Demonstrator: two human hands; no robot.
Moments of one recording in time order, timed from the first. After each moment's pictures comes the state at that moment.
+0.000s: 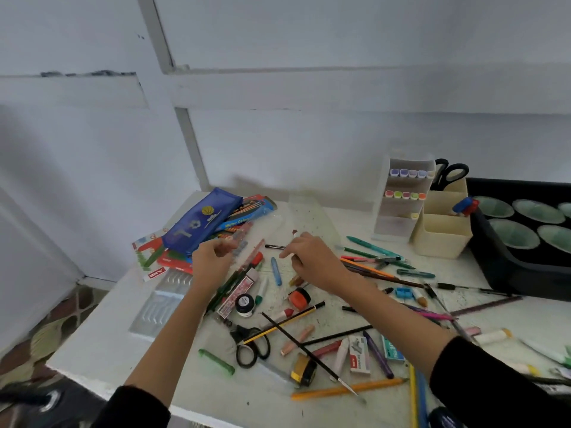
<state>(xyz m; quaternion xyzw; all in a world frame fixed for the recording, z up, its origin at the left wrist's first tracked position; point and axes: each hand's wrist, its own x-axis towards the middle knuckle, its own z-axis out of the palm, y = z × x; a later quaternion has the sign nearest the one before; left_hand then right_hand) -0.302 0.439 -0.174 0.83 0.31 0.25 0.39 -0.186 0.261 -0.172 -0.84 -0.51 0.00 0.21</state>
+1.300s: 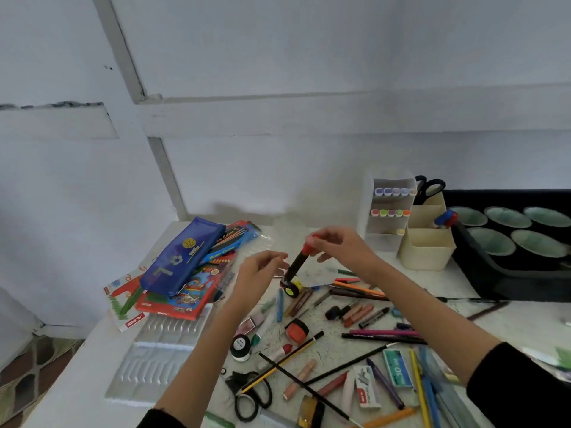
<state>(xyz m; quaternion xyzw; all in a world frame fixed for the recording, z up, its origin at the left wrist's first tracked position) -0.244 0.389 -0.153 0.80 0.12 0.14 0.57 -0.137 0.221 -0.131 -0.73 -0.28 0.17 0.60</state>
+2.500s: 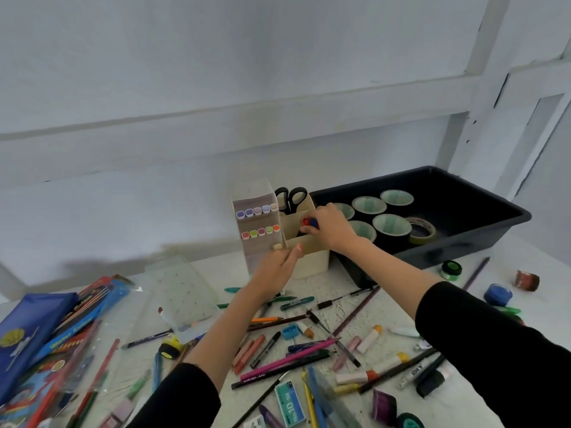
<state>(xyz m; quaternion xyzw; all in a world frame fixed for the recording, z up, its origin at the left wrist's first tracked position) -0.084 0.194 -0.157 0.91 -0.10 -0.04 0.40 -0.009 0.041 -0.133 -0.97 -0.16 -0.11 0.17</state>
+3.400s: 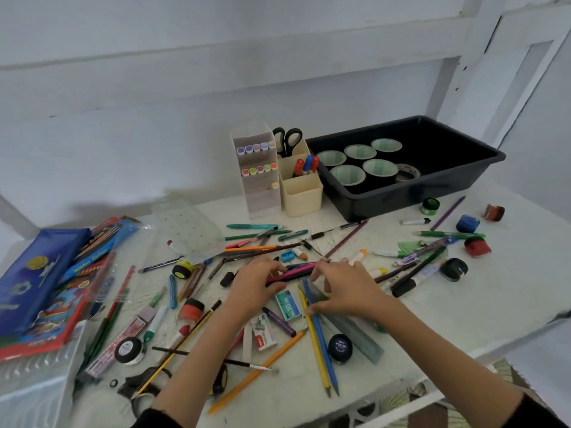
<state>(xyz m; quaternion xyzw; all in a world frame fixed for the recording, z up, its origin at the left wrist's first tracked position) -0.221 0.235 -0.214 0.95 -0.18 0.01 0.24 -0.245 0.036 -0.174 -0.97 -0.16 0.14 0.13</state>
